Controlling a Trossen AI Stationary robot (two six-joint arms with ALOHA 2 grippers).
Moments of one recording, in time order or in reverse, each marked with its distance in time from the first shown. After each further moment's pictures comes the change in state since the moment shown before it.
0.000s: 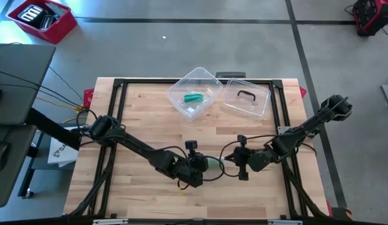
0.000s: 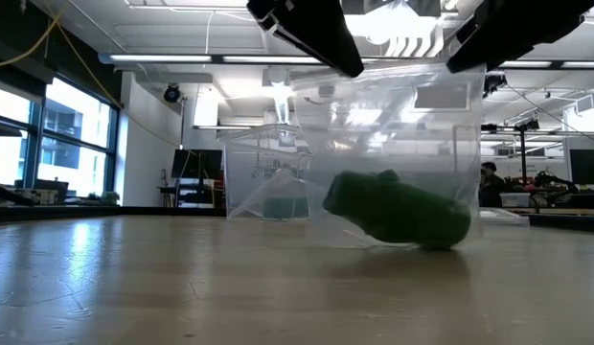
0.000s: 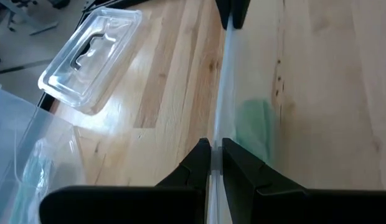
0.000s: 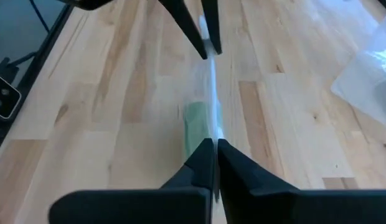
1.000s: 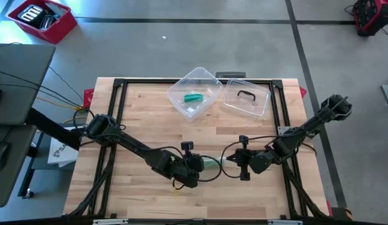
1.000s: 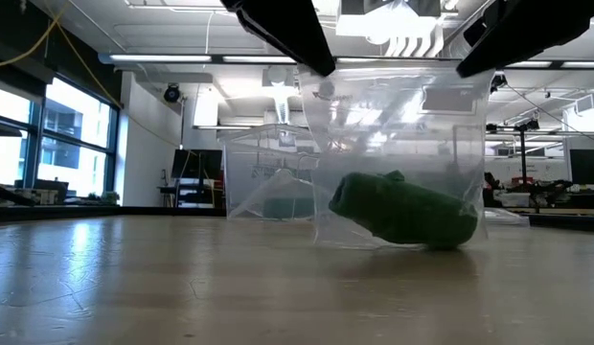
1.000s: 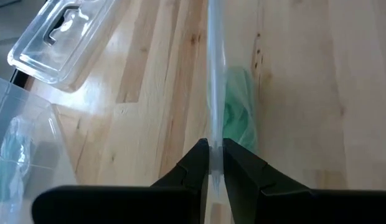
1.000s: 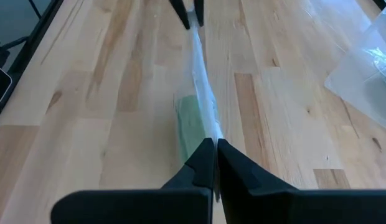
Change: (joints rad) left arm -0.015 -0.041 -0.001 -0.123 0.097 -0.075; right arm 0.024 -0.005 0.000 -0.048 0.030 0.001
